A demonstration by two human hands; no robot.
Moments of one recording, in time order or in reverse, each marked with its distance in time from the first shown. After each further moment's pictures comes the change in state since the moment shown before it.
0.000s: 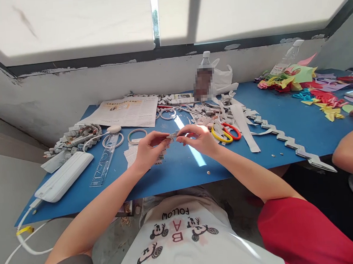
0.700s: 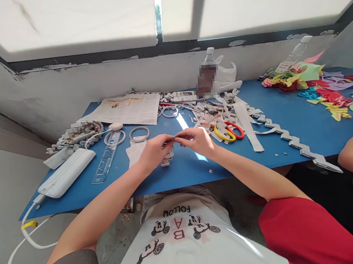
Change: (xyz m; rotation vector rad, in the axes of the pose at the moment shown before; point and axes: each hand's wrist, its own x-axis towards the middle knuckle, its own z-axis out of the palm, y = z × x) left_hand -0.001 -0.021 0.001 0.401 -0.116 0.196; right_hand -0.004 0.010 0.010 -0.185 -0.070 0.132
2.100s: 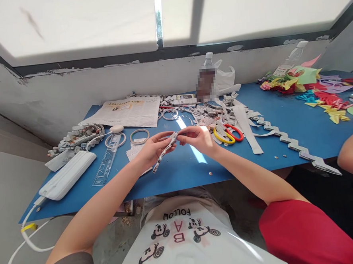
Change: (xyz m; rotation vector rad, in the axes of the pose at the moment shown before) left_hand 0.014 0.011 -0.016 -0.814 -0.152 -0.574; right_hand 0.005 -0.006 -0.006 0.373 0.020 0.131
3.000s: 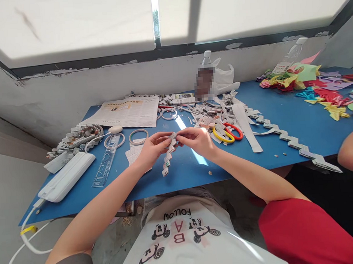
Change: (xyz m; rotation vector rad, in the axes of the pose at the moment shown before) left_hand 0.000 -0.008 0.003 0.155 0.006 0.153; right_hand -0.006 0.001 0.007 -0.076 0.064 -0.078
